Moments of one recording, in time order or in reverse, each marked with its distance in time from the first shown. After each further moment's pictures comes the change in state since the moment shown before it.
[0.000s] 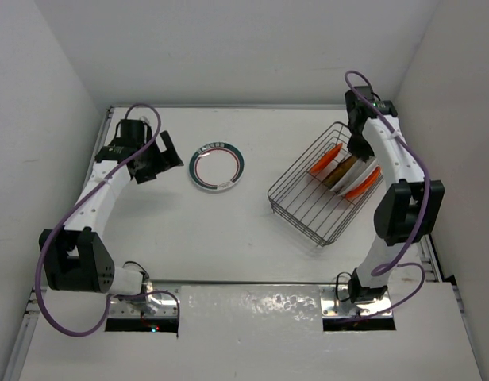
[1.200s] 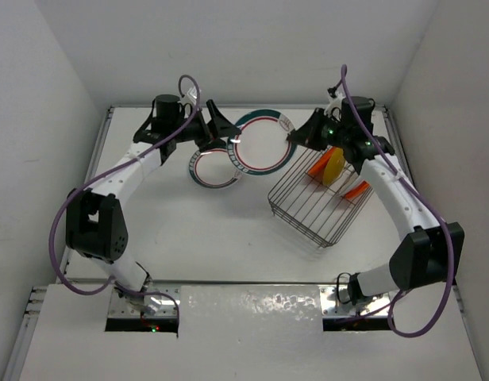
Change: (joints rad) left arm -0.210 0.242 0.163 0.553 0.596 -0.305; right arm 0.136 -0.361 -0.394 0.737 -0.966 0.034
